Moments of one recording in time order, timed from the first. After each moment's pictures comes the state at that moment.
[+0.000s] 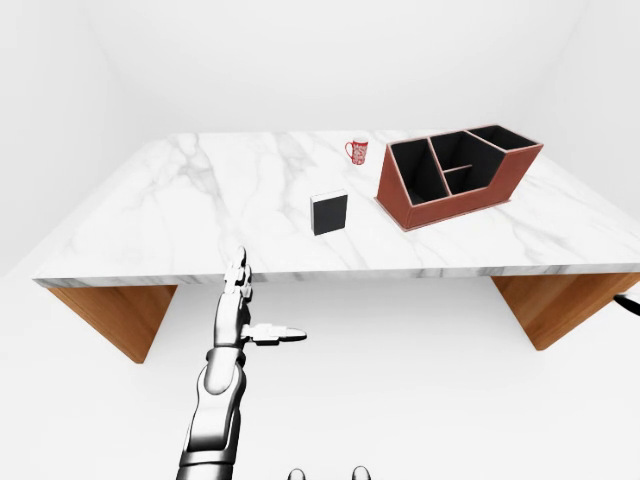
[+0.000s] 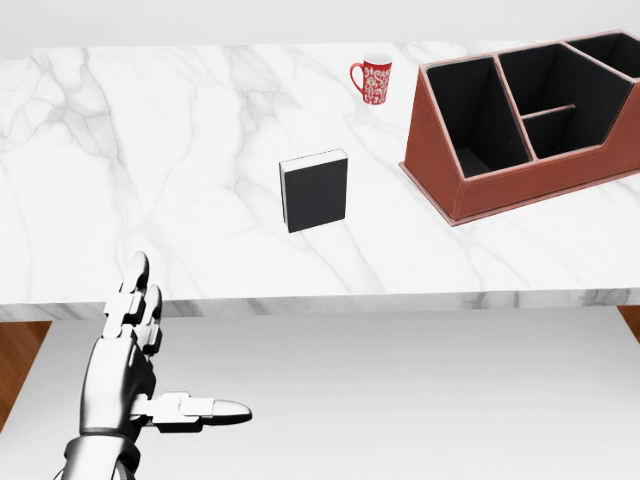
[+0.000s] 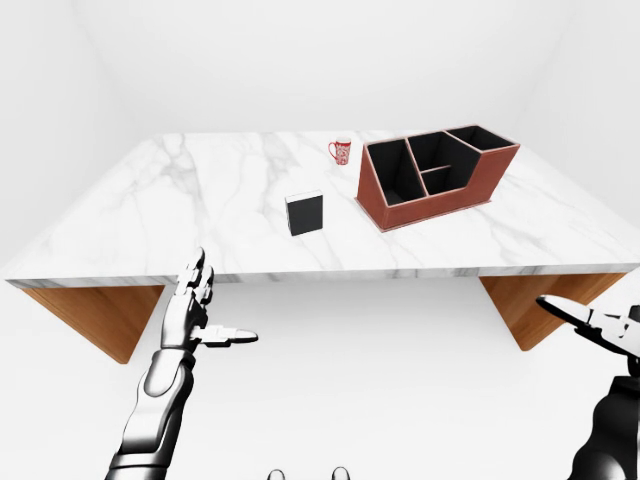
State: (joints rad) left arm -0.01 0.02 0.03 0.04 0.01 -0.09 -0.04; right arm 0.06 -0.27 -0.85 -0.47 0.55 0.09 0.03
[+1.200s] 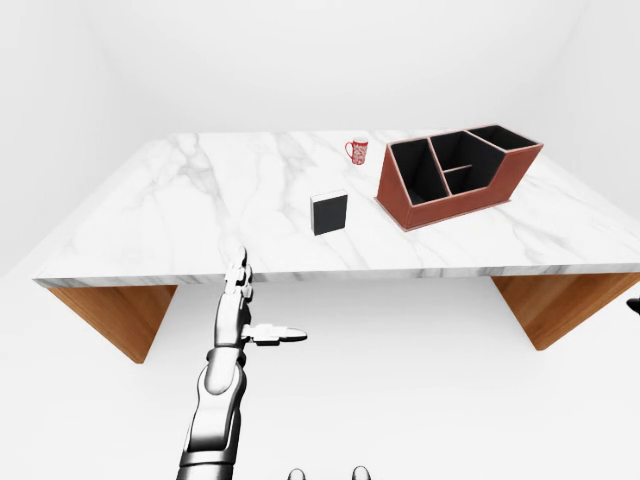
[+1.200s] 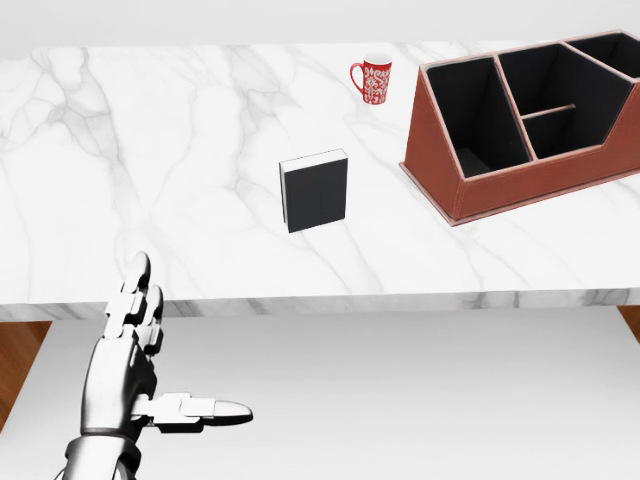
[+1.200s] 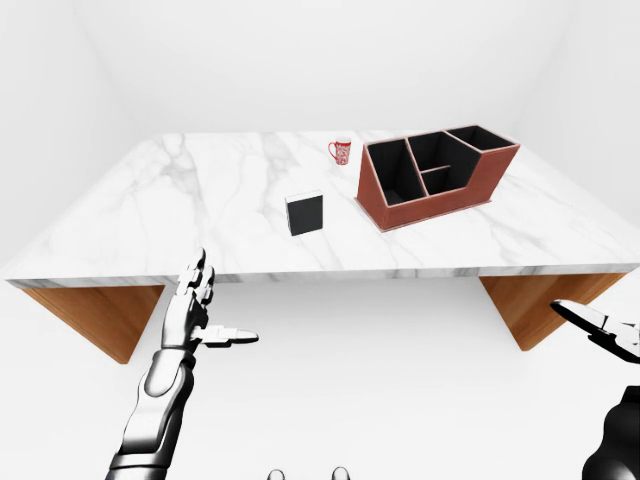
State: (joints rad) left arm -0.01 0.02 0.03 0.04 0.02 -0.09 -0.04; right arm 0.07 -0.28 -0.90 -0.41 0.54 0.09 0.01
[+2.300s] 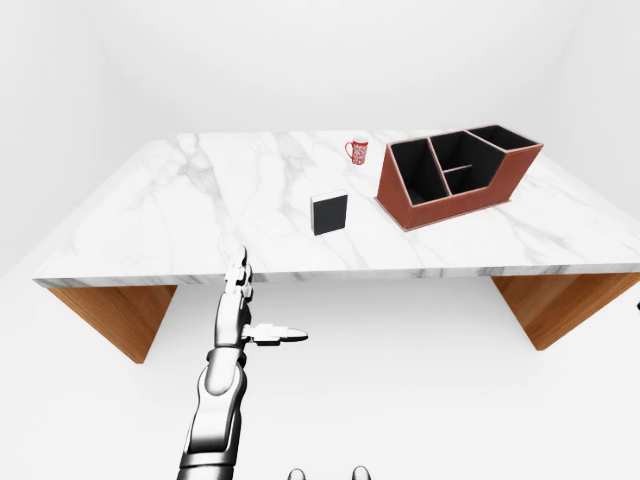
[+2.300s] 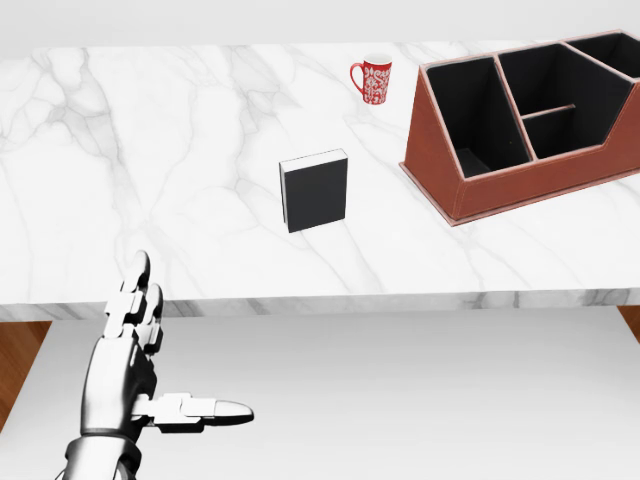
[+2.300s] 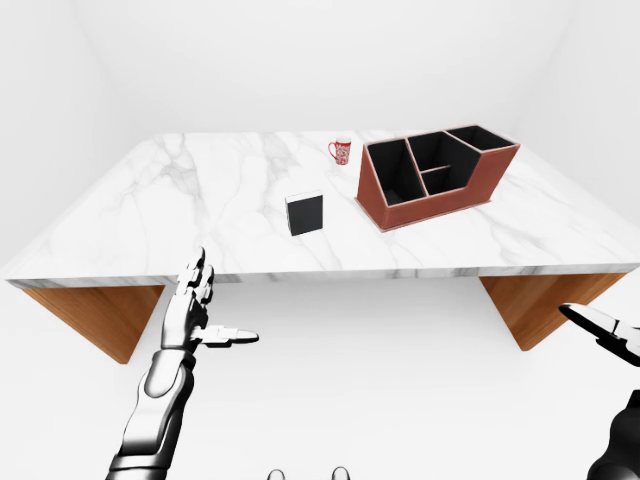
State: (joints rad) left arm 0.00 0.02 0.03 0.02 0.03 -0.08 -0.03; right arm 0.08 -0.28 -0.91 -0.42 0.59 0.09 0.02
